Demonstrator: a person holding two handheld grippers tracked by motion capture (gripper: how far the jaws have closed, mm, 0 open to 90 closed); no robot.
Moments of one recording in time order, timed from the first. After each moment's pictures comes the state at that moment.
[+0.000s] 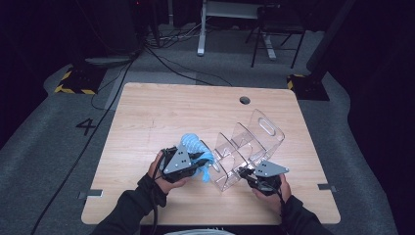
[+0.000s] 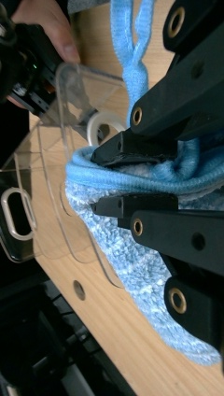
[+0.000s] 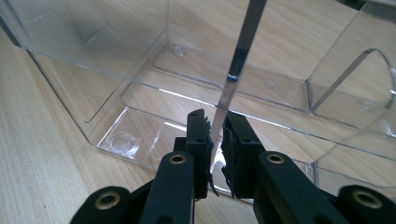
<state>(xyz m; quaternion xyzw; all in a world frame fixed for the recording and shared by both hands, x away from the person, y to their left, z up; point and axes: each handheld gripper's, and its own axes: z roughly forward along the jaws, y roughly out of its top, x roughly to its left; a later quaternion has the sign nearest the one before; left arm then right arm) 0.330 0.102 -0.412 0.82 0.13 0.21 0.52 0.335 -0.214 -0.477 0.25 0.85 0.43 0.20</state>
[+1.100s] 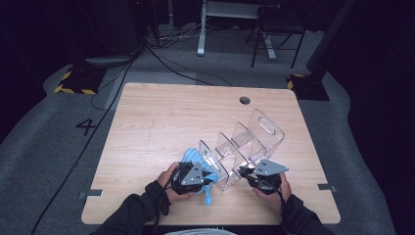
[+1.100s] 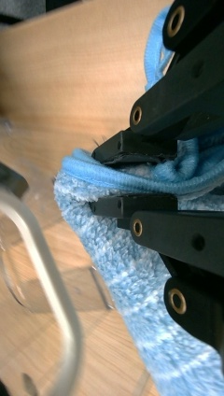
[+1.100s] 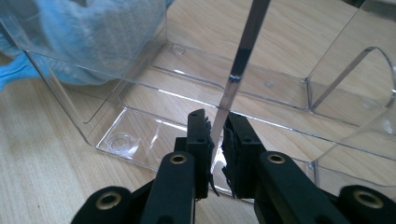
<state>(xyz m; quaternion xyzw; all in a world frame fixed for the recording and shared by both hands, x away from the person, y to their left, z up) 0.337 0.080 -0.470 0.89 0.09 0.14 0.42 0.339 -0.215 -0.476 0.25 0.85 0.42 0.20</state>
